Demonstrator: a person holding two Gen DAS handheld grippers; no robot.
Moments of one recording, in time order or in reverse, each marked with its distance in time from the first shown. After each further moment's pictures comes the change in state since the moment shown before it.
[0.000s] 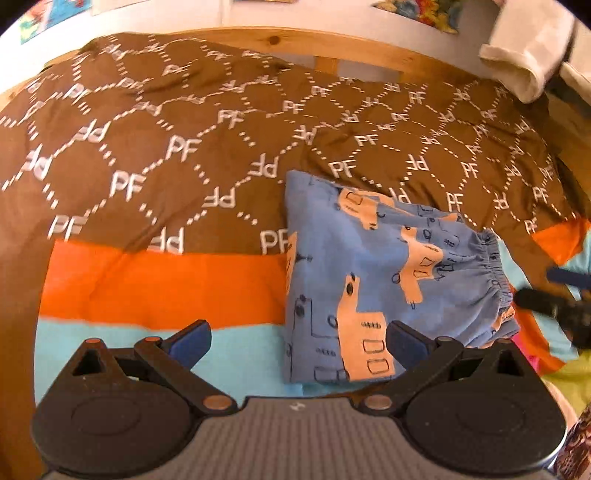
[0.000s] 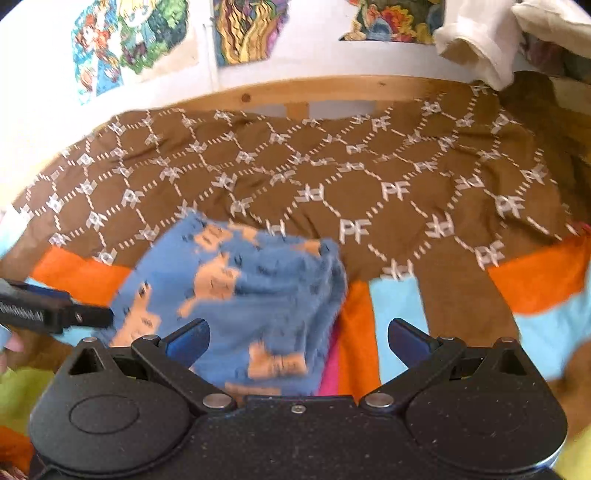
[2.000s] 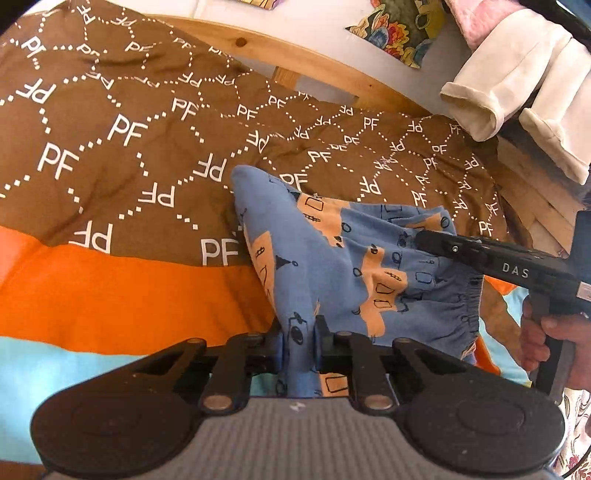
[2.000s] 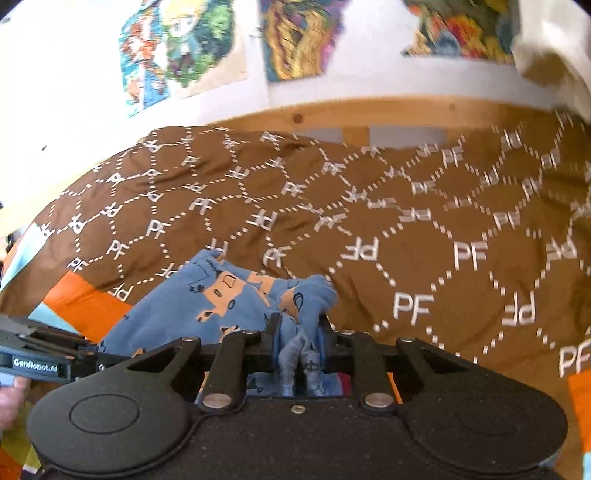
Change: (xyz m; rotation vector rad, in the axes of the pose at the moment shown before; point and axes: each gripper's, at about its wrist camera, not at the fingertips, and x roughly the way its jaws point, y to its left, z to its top) left arm 0.037 0.026 -0.014 -0.079 -0.110 -0.313; right arm 0.065 -0.010 0.045 -0.110 -0.071 0.179
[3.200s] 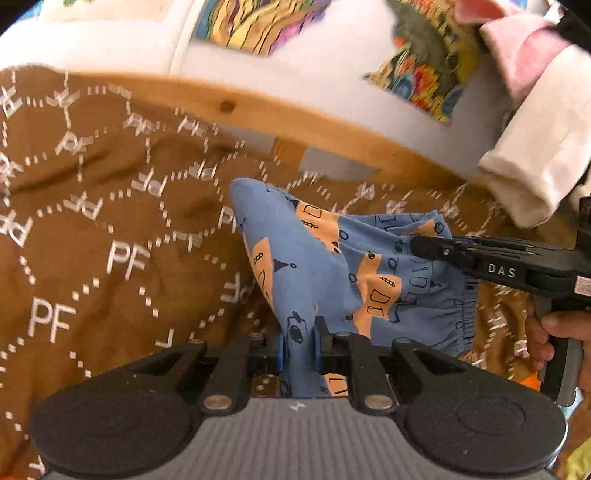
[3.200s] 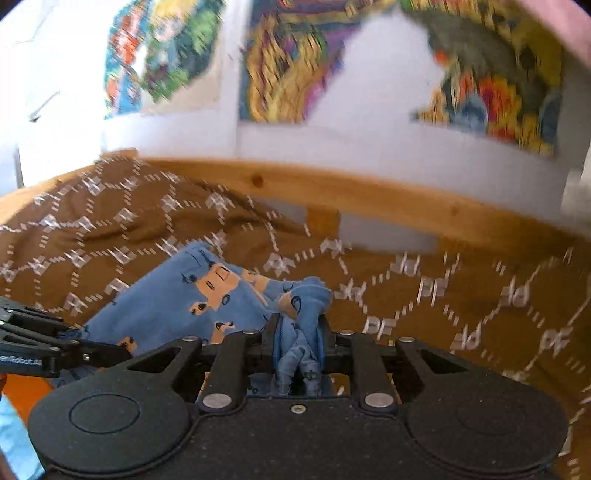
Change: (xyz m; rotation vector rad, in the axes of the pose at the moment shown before) left arm 0.084 -0.015 0.137 -0.013 -0.099 0.055; right arm 0.082 -0.064 0.143 -0.140 0.005 -0.072
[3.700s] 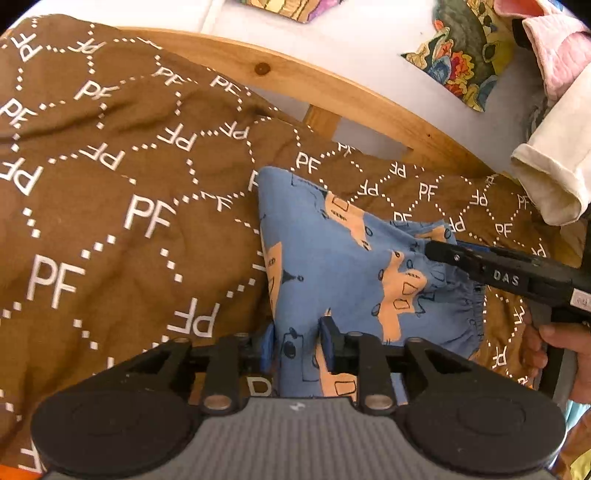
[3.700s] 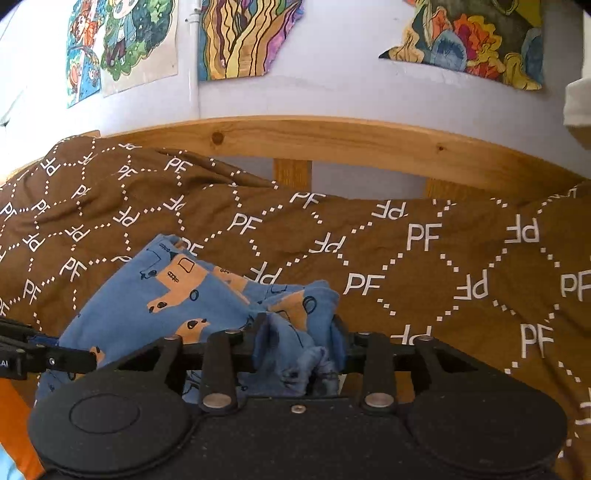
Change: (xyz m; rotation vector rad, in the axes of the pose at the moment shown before) left arm 0.010 0.022 -0.008 -0.065 0.049 0.025; right arm 0.034 -0.010 -0.027 0.065 0.042 -0.065
